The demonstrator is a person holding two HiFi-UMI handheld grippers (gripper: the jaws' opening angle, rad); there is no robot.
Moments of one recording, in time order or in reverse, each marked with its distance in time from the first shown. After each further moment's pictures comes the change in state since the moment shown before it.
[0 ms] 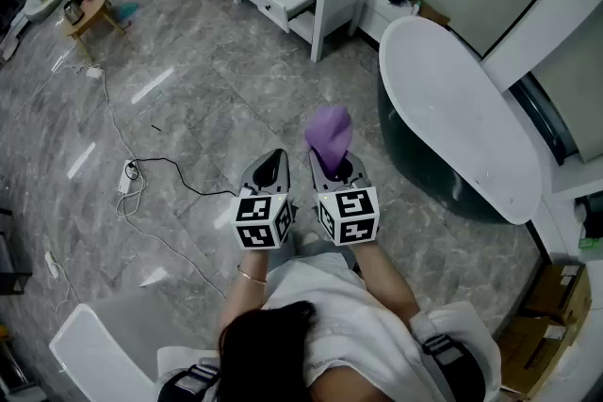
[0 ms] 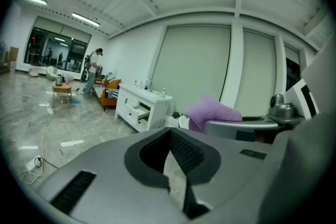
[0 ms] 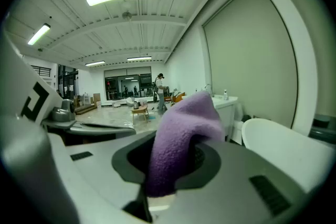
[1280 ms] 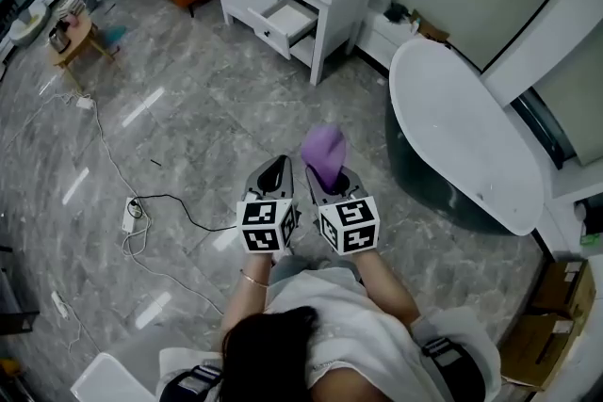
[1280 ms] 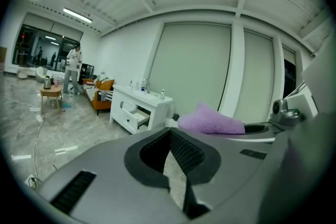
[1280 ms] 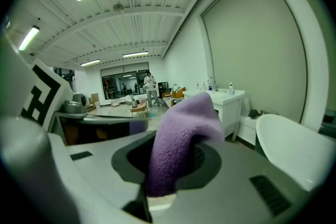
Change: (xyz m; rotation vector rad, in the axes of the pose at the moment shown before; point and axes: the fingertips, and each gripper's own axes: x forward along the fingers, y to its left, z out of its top) left arm 0.096 0.096 0.061 0.045 0.014 -0.075; right arm 0.133 0.013 0.031 0.048 0.059 -0.001
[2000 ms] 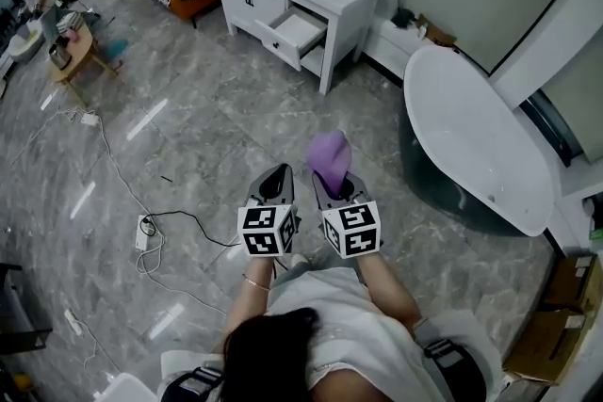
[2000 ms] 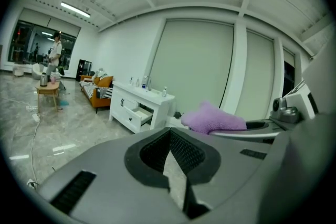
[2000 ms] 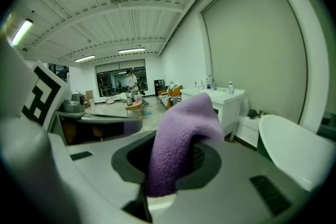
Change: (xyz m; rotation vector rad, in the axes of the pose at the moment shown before) left arm 0.026 0.069 0.010 -0.011 0.039 -0.031; right arm 0.063 0.012 0.014 -0.001 0.022 -0.047
